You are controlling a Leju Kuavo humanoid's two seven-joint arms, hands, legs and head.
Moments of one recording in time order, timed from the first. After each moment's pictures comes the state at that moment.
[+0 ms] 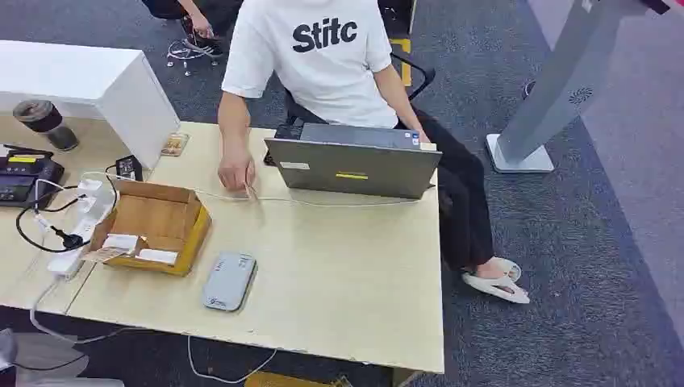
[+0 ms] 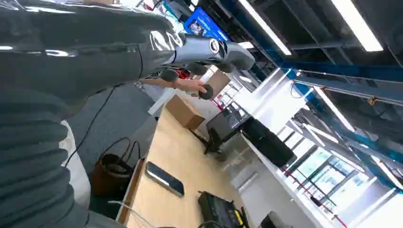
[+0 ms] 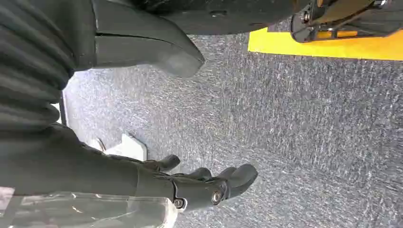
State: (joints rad) left arm 0.25 -0.32 0.83 -1.97 -0.69 0.39 -0.54; right arm -0.05 0.23 -0.88 -0.20 1.26 -0.25 0.03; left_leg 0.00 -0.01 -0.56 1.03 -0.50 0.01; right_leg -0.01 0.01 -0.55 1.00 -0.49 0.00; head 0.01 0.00
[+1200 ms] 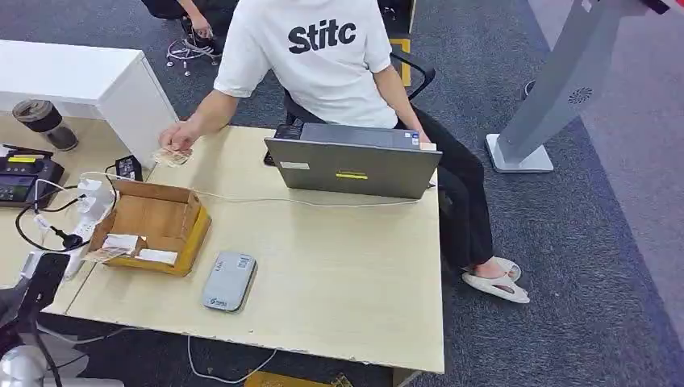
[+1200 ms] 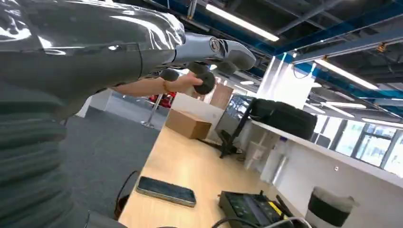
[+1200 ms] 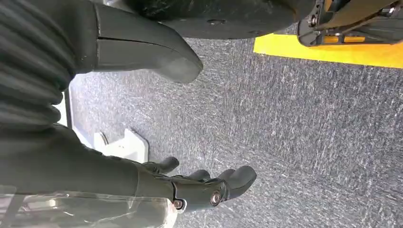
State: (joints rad) left arm -0.02 0.20 0.50 -1.42 -1.06 0.59 -0.09; right arm -0.06 0.23 -0.88 -0.20 1.32 -0.20 0.07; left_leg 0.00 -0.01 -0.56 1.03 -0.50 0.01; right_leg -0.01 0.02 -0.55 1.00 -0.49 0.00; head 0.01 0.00
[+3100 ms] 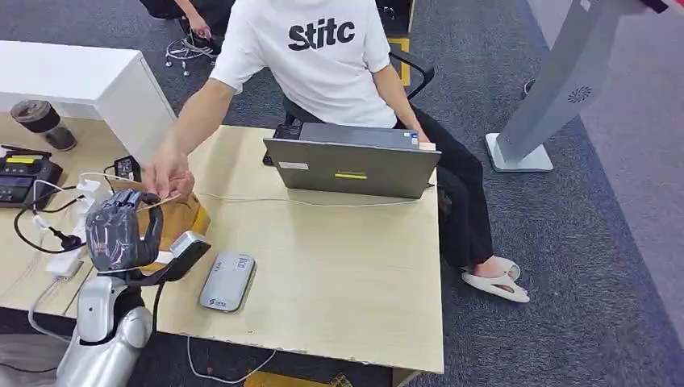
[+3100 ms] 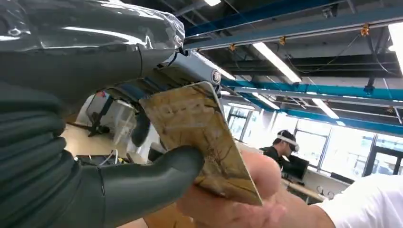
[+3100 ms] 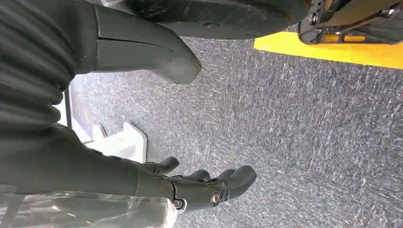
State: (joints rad) left arm -0.13 0.18 -0.05 -1.46 -1.21 0.64 -0.03; right arm -0.06 0.23 -0.86 -0.20 1.33 -0.19 0.08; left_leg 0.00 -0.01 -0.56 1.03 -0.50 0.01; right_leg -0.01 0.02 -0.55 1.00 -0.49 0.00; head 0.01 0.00
